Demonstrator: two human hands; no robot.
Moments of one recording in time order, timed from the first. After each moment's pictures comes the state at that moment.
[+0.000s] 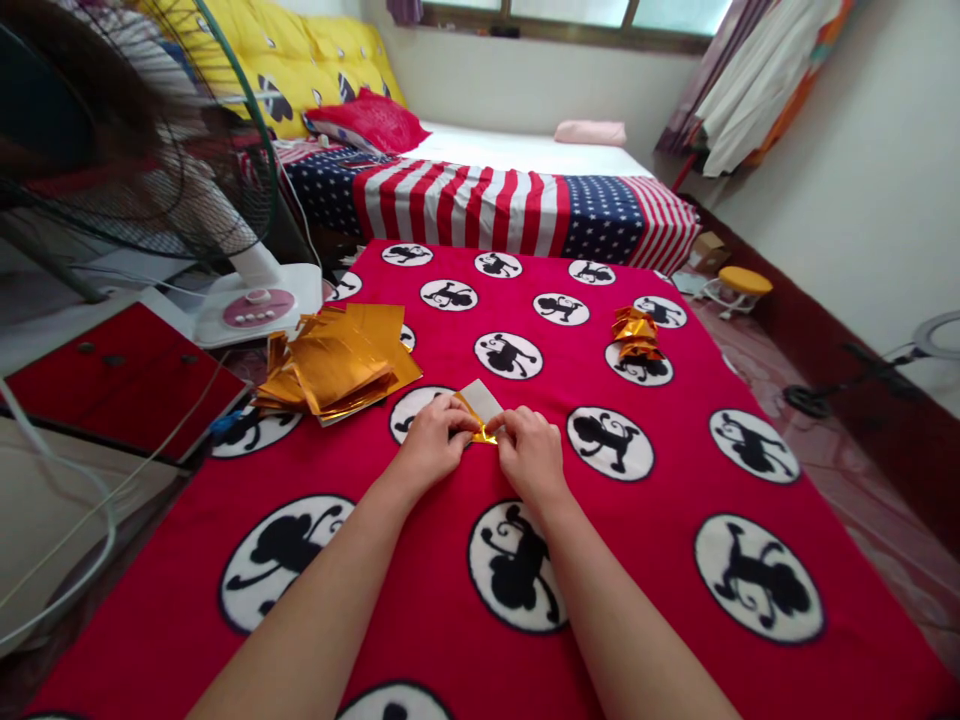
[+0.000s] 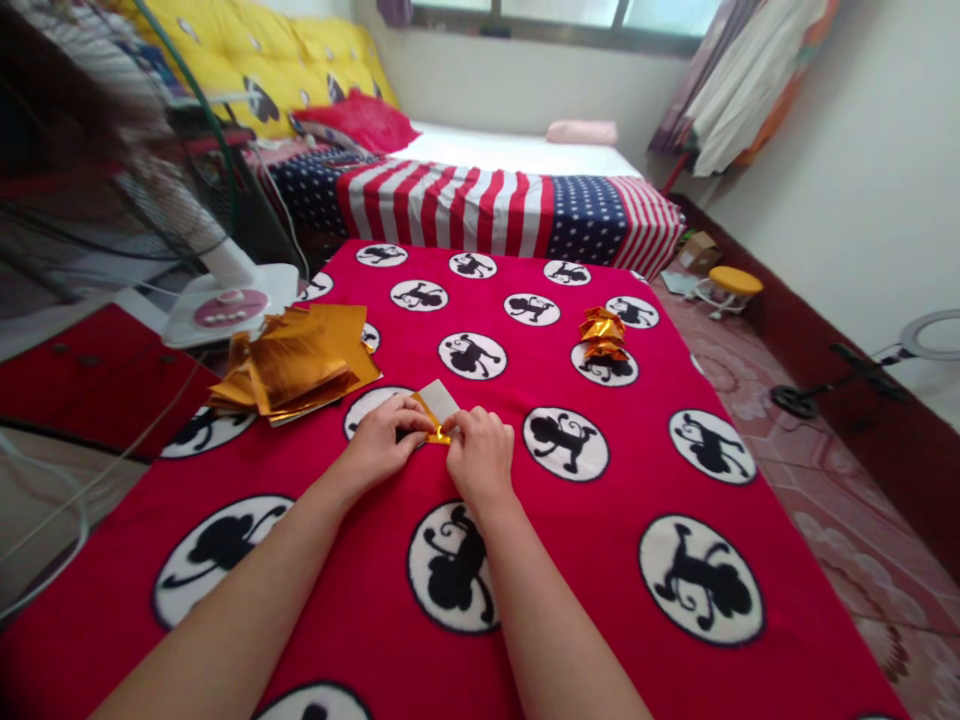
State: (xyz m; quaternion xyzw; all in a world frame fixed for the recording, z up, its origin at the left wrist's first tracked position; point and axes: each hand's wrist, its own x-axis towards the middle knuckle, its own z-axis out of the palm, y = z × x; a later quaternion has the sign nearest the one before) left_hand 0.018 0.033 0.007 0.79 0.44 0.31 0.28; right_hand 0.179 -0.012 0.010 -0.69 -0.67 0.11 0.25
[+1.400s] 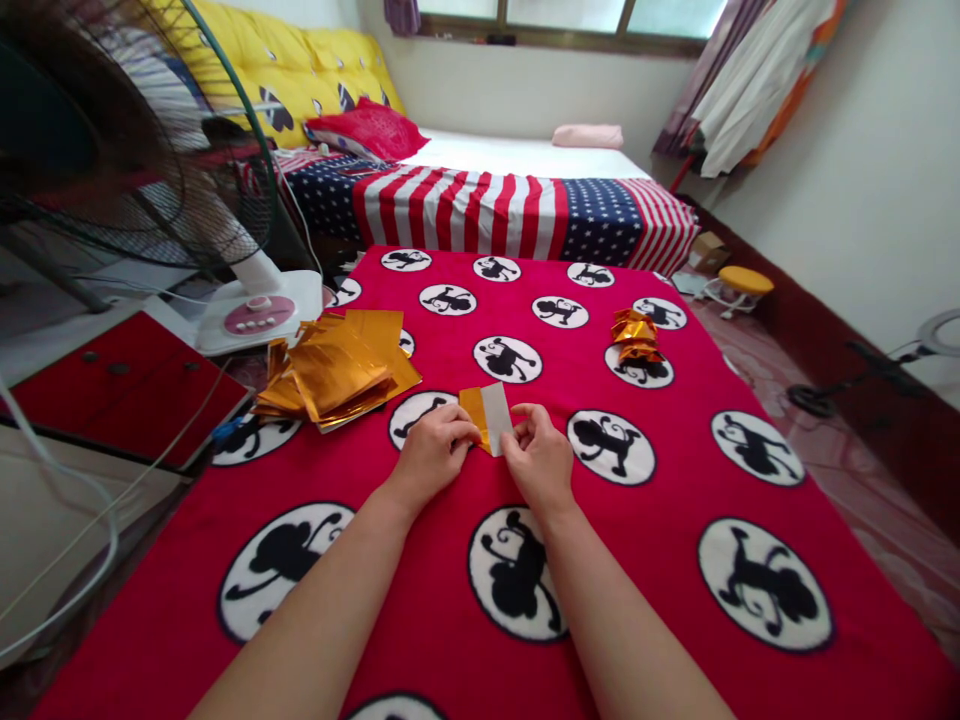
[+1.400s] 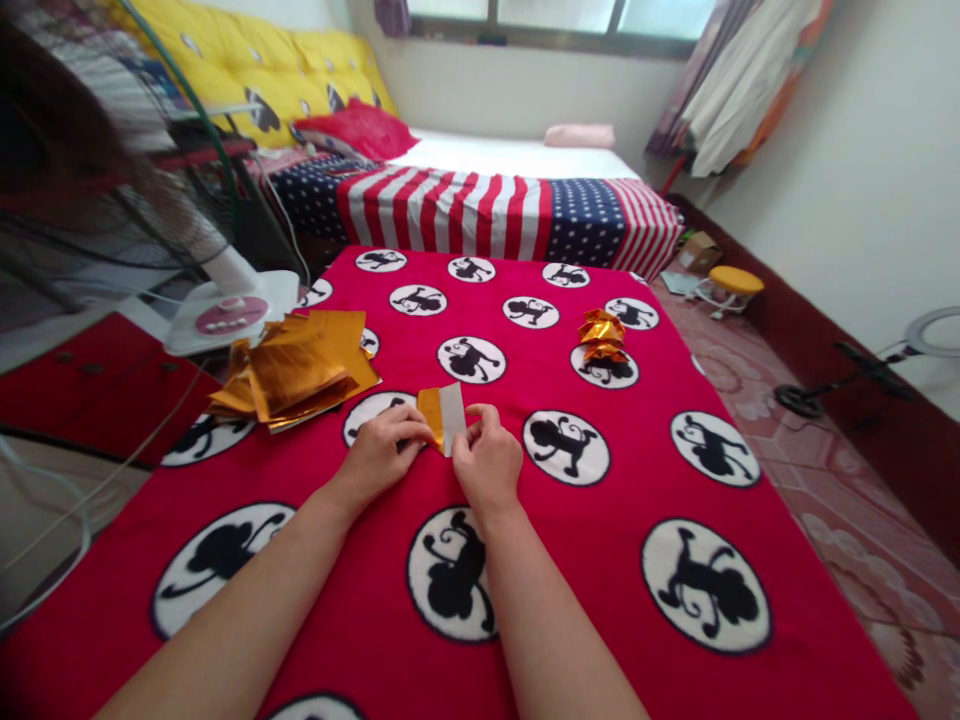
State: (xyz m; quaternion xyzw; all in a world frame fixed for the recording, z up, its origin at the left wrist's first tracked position) left_hand 0.015 0.028 0.004 0.84 0.39 0.33 0.21; right_hand 0.183 -0.014 -0.001 -0.71 -0.56 0.15 0.40
